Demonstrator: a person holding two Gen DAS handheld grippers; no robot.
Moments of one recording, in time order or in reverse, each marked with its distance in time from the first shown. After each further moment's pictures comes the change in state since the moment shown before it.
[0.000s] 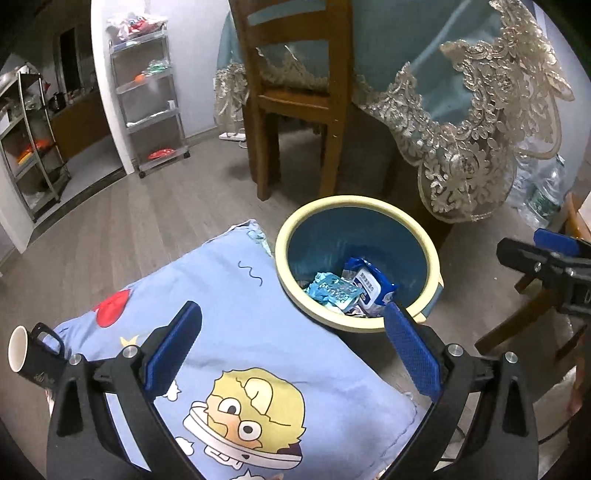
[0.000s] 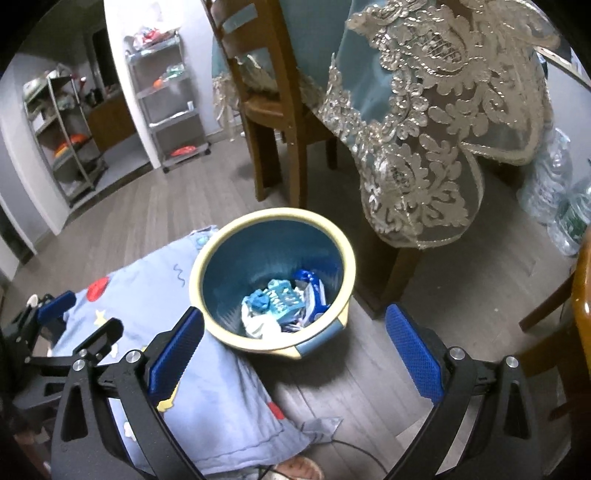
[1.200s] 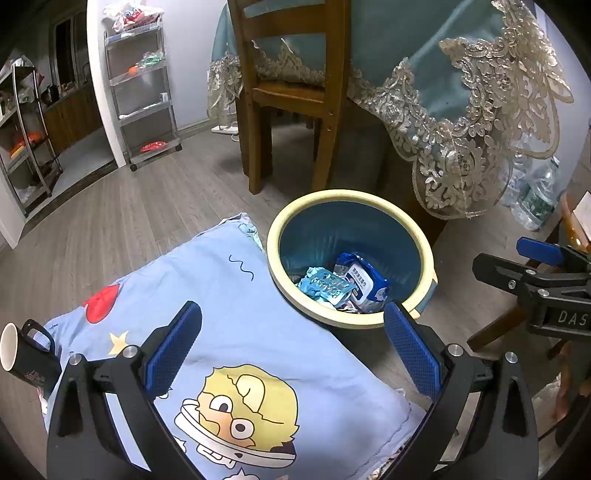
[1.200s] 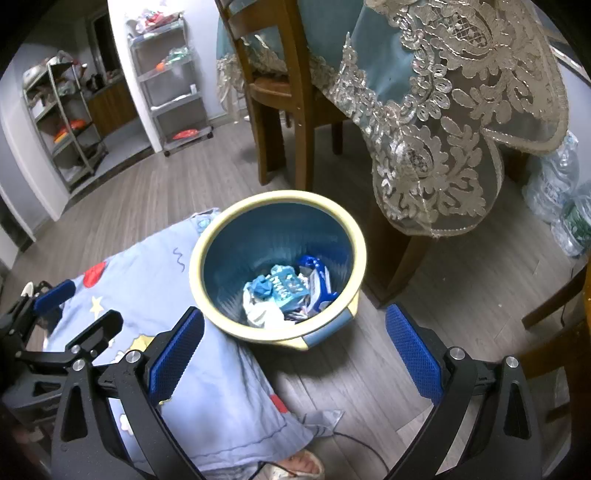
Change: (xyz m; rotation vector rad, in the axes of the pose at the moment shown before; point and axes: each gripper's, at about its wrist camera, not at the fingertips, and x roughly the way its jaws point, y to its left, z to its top) left arm 0.003 0.002 -0.002 -0.007 0.022 -0.033; right arm 0.017 0.007 -0.001 -0.020 0.056 0.006
